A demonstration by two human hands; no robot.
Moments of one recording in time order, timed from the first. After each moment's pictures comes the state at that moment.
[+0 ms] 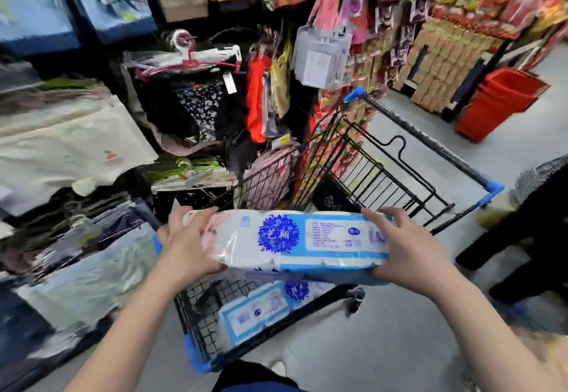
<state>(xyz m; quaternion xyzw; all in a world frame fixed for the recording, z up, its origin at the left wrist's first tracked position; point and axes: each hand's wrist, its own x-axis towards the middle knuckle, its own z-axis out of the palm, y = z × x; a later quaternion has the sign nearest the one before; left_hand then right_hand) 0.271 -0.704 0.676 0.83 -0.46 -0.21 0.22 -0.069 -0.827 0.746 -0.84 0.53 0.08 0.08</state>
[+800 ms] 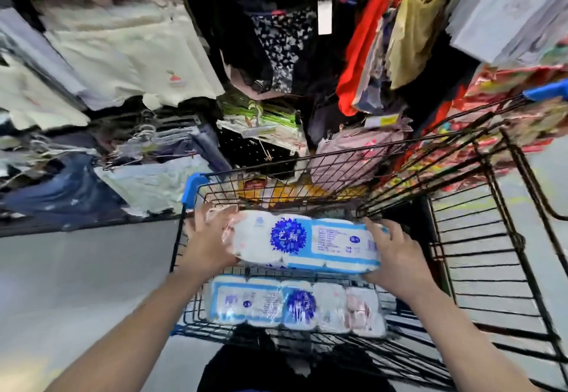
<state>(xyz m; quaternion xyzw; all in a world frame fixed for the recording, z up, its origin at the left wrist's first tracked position) 0.240 -0.781 0.542 0.94 -0.19 -0.26 0.14 0.015 -1.061 0.552 -0.93 0.28 0.20 0.09</state>
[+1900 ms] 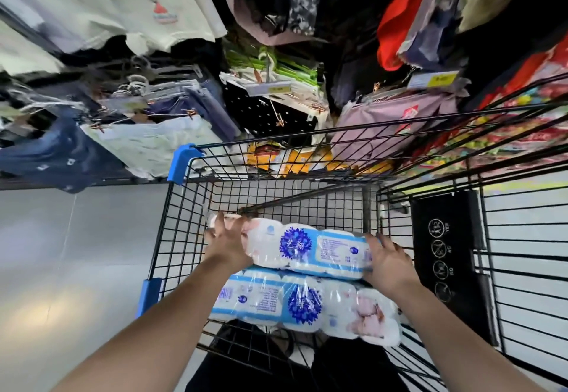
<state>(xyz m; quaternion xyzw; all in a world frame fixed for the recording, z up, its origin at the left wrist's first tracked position) 0.224 -0.797 0.430 0.92 -0.08 -0.39 0.02 0.032 -1.060 0.407 -0.87 0.30 0.33 0.20</state>
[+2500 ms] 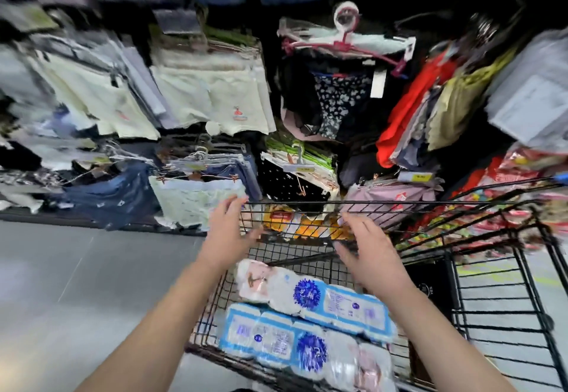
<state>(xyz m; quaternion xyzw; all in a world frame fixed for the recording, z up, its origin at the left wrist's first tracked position) 0.265 -0.770 0.614 0.93 -0.17 -0.14 0.29 0.115 -1.015 0.617 -0.95 0.17 0.01 0.25</state>
